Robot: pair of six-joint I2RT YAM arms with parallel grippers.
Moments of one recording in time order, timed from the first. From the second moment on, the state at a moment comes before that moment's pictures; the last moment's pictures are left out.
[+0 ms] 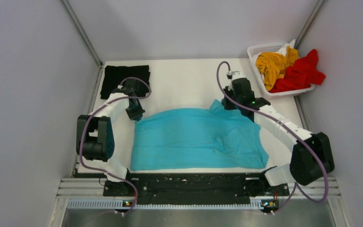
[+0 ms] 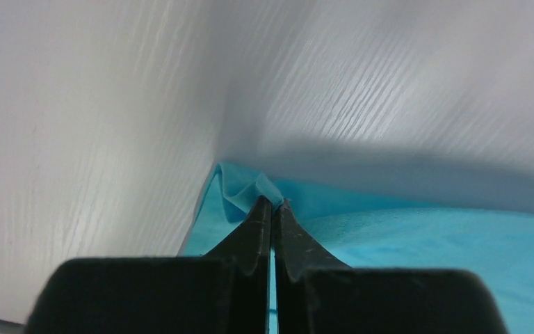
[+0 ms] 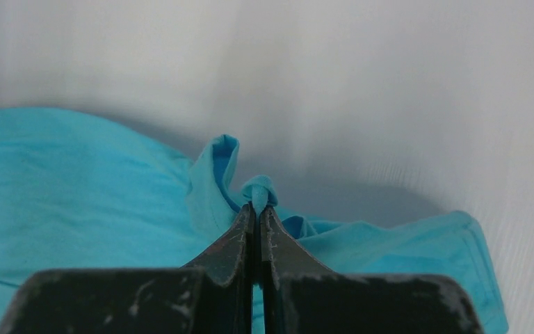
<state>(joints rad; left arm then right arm) -0.11 1.71 1.19 -0.74 -0.14 -0.58 0.43 1.44 1.03 -0.26 0.07 0.25</state>
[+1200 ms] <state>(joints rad) -0.16 1.40 0.85 -0.74 -0.17 -0.68 0.50 0.96 0.70 -0.70 0.00 0.52</state>
